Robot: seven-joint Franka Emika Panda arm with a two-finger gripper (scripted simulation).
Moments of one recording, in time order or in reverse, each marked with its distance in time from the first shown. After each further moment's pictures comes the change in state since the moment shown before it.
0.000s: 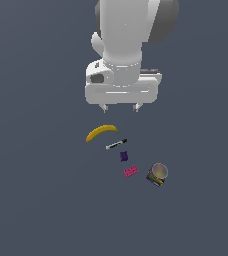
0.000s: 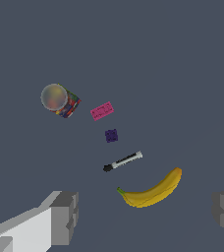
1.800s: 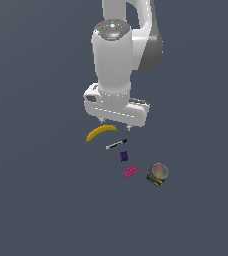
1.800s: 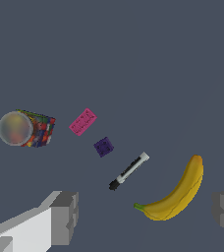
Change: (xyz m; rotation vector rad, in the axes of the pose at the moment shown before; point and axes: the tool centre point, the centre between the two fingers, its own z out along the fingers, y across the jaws) arm 0.005 0.018 0.069 0.012 0.005 0.357
